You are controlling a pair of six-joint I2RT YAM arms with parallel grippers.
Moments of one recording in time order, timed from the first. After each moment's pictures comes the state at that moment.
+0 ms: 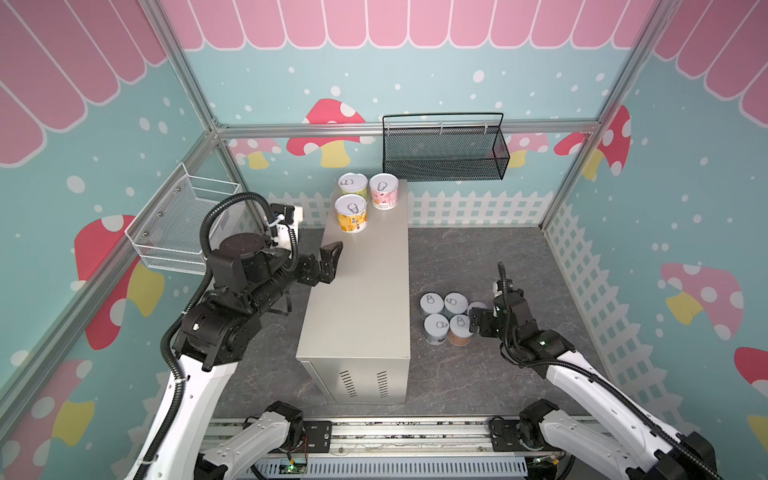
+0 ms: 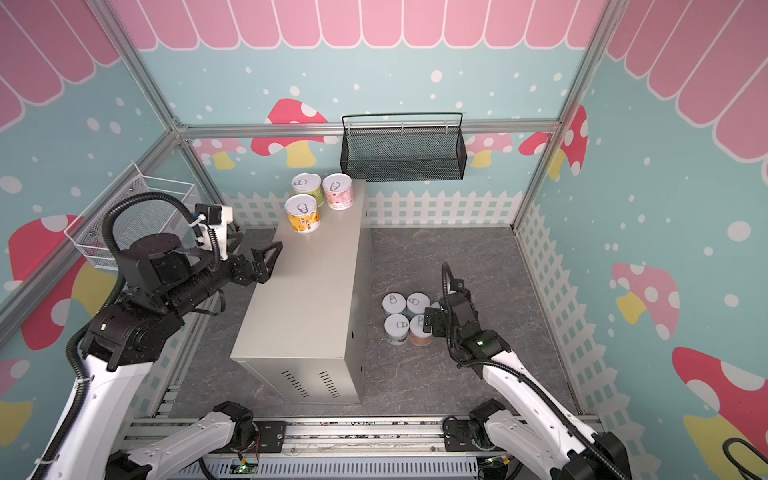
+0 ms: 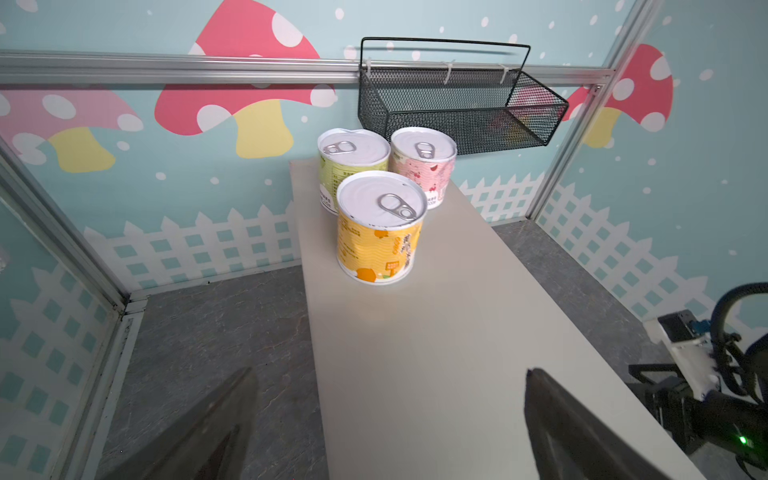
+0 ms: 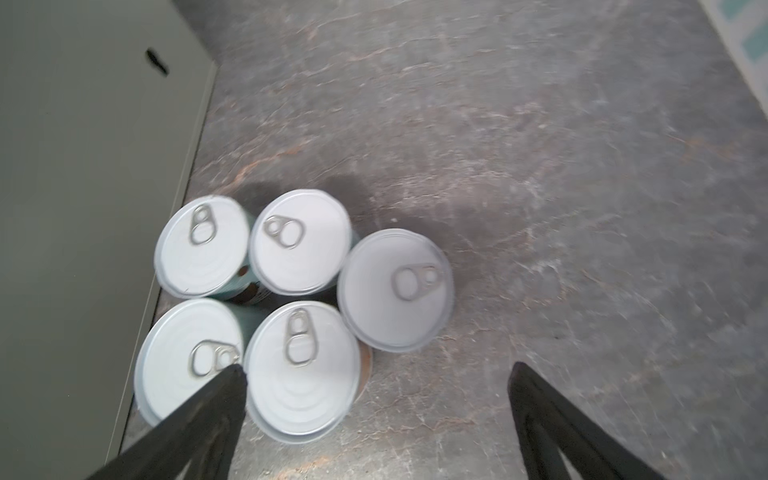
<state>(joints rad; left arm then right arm) -0.38 0.96 1.48 -0.77 0.03 -0.10 0.44 0.88 0.62 -0.49 0.28 0.44</state>
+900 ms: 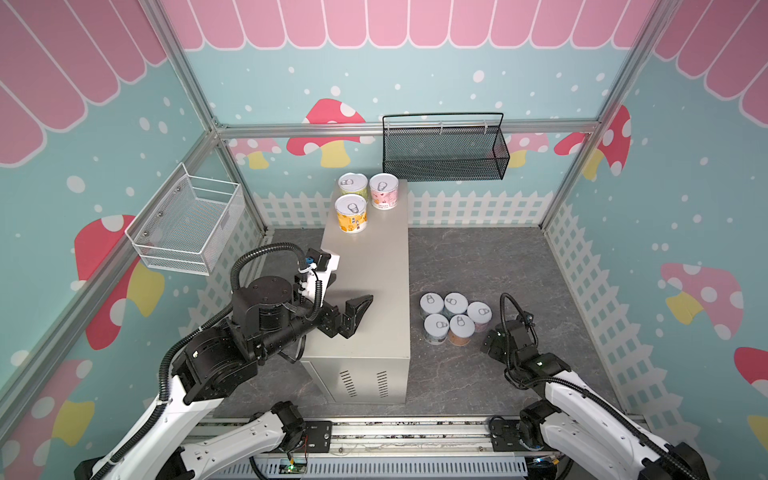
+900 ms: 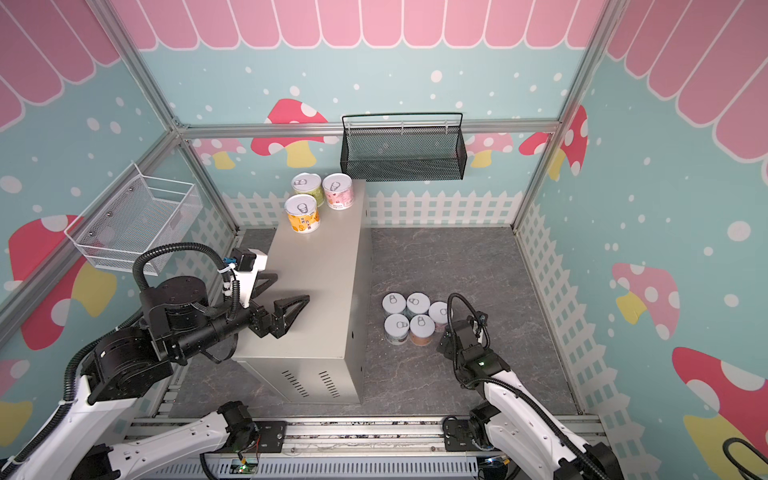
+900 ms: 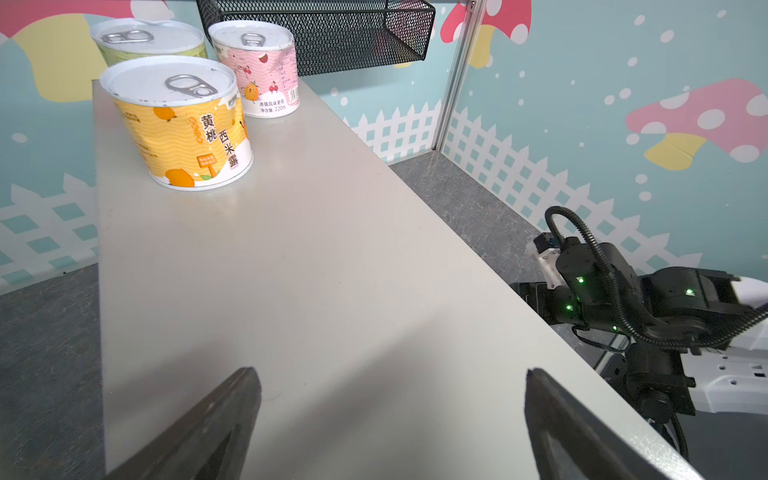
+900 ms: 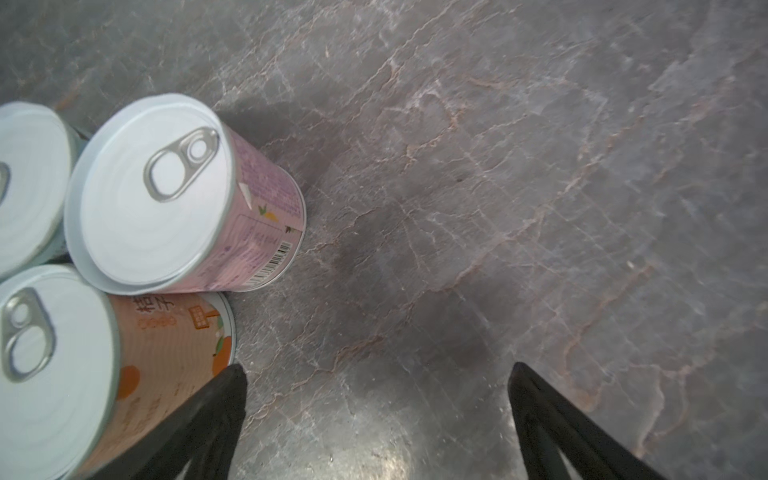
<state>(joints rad) -0.80 0.85 1.36 -0.85 -0.11 -0.19 0.40 0.86 0.35 -0.45 0.34 0.71</state>
